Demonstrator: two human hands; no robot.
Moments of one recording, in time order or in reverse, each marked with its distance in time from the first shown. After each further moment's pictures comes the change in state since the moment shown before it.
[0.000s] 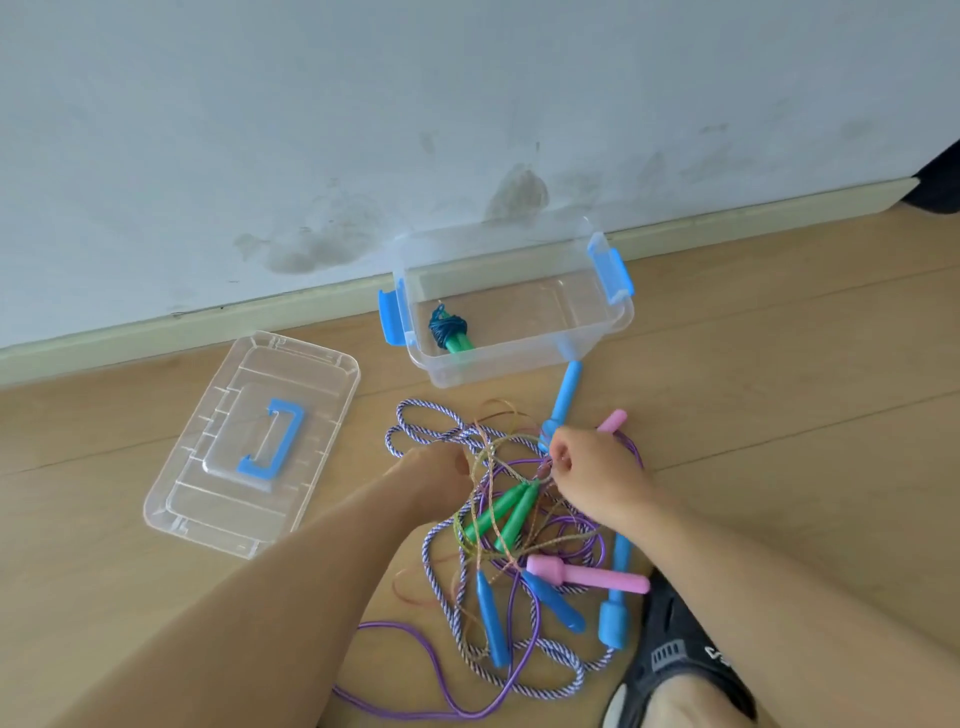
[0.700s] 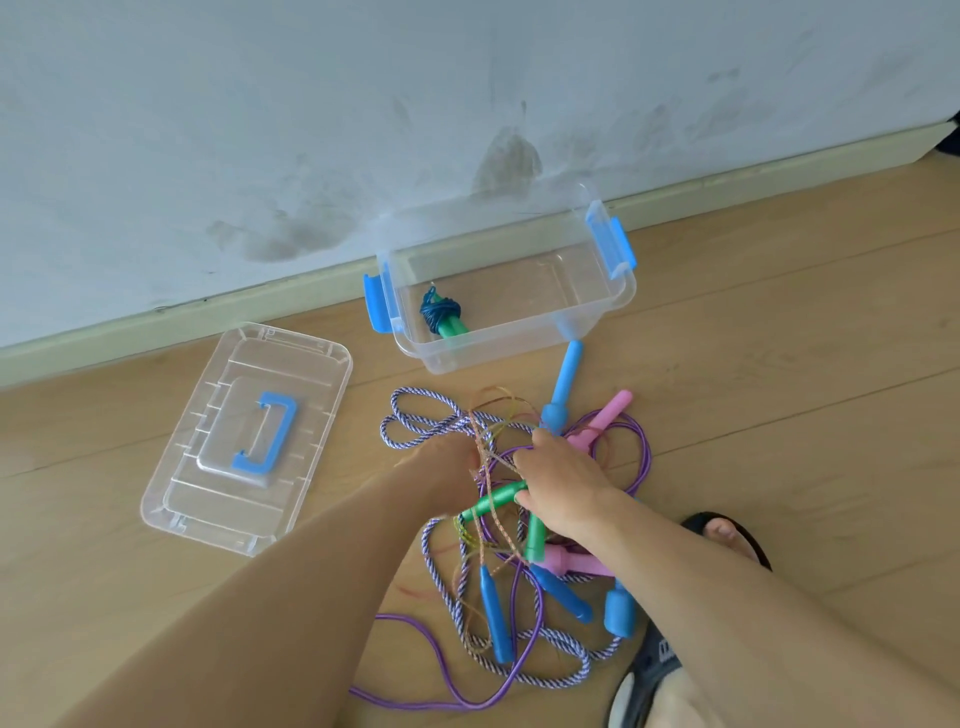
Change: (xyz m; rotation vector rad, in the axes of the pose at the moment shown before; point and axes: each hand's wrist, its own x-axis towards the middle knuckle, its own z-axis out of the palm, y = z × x) left_hand 0.013 0.011 0.010 0.090 -0.085 0.050; right_hand 0.008 -0.019 0.032 -0.308 -0.184 -0.196
